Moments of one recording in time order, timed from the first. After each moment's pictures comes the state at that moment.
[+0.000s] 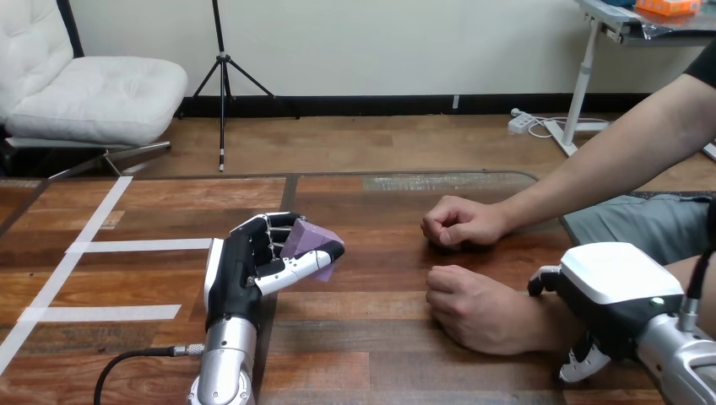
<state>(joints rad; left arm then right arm) -0.52 0.03 0.14 1.28 0.01 -0.70 0.06 0.04 -0.64 0.11 -0.17 -0.99 0.07 0.43</state>
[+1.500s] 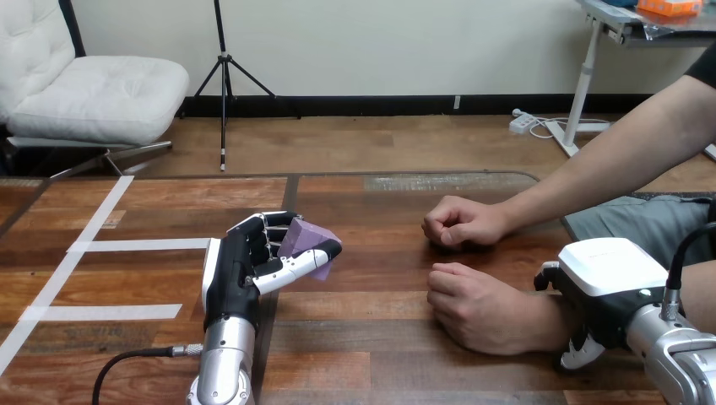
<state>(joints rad) -0.52 0.03 0.14 1.28 0.01 -0.70 0.08 -0.07 -0.64 0.20 0.03 -1.03 0.09 0.34</state>
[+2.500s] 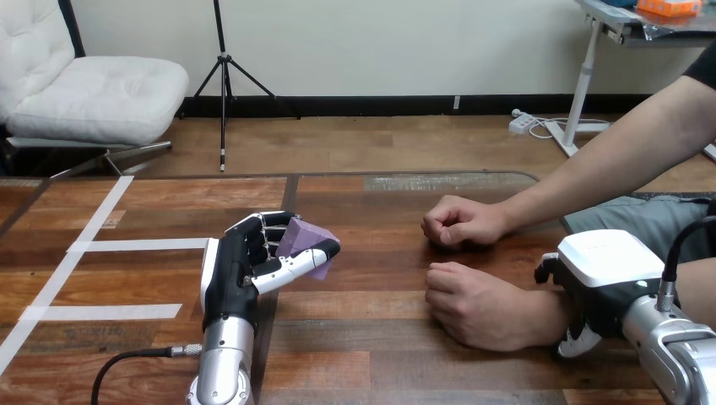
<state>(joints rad) -0.52 0.03 0.13 1.28 0.02 -0.70 0.09 -0.14 -0.64 0.23 0.14 -1.01 0.08 0.27</state>
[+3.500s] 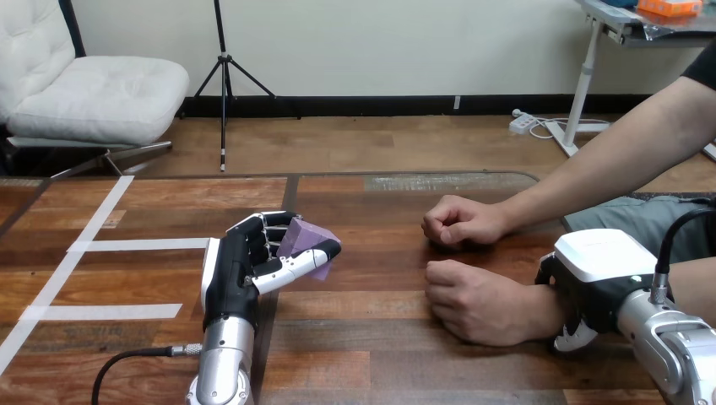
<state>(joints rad) -0.52 0.04 0.14 1.28 0.01 -0.70 0.08 -0.19 -0.64 0.27 0.19 -0.98 0.11 0.30</state>
